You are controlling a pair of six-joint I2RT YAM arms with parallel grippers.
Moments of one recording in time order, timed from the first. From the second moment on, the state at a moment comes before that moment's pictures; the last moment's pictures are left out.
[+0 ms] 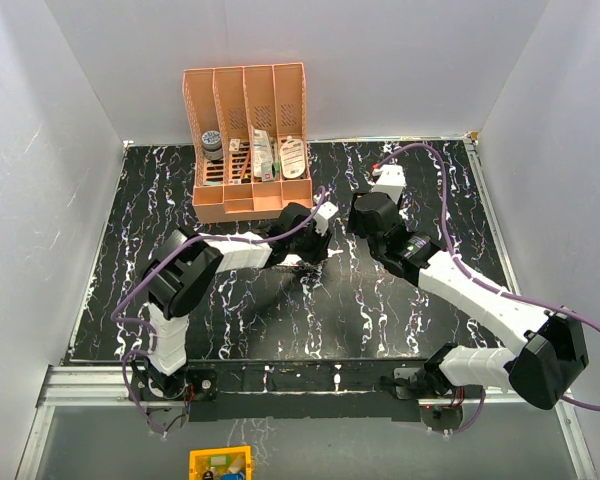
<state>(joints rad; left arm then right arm) -0.74 1.96 1.12 0.17 0.22 -0.02 0.67 1.22 0.98 -0.29 0.61 0.41</state>
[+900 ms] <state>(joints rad) -0.78 1.88 1.12 0.11 0.13 0.02 0.67 1.22 0.97 -0.27 0.58 0.40</state>
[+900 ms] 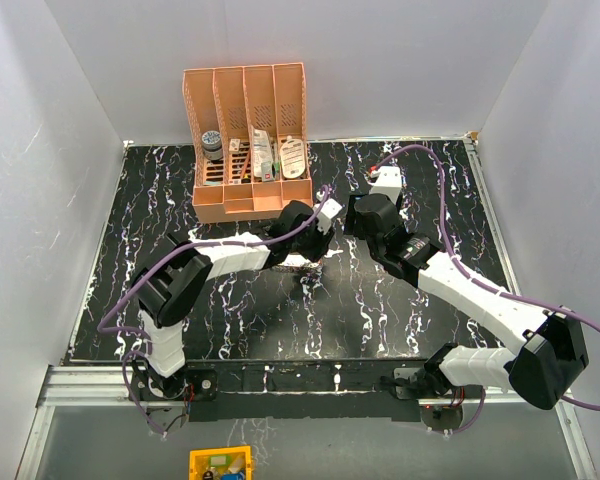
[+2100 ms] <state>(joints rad) -0.80 1.88 1.11 0.08 0.09 0.02 0.67 1.22 0.97 -0.27 0.58 0.40</state>
